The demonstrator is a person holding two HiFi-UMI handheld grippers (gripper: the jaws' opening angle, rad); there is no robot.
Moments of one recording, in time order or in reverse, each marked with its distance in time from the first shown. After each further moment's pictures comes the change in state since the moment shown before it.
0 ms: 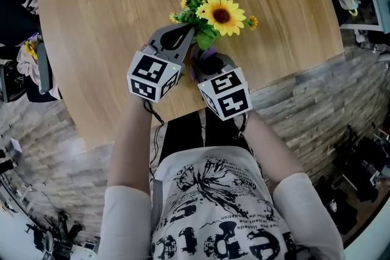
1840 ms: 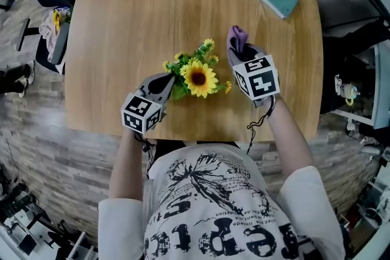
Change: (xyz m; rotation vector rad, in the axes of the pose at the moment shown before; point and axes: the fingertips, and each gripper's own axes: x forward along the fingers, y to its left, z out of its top) left arm -0.003 0.009 -0.008 -0.250 0.051 0.387; right arm -0.020 -0.205 0.157 -0.430 0.051 0.038
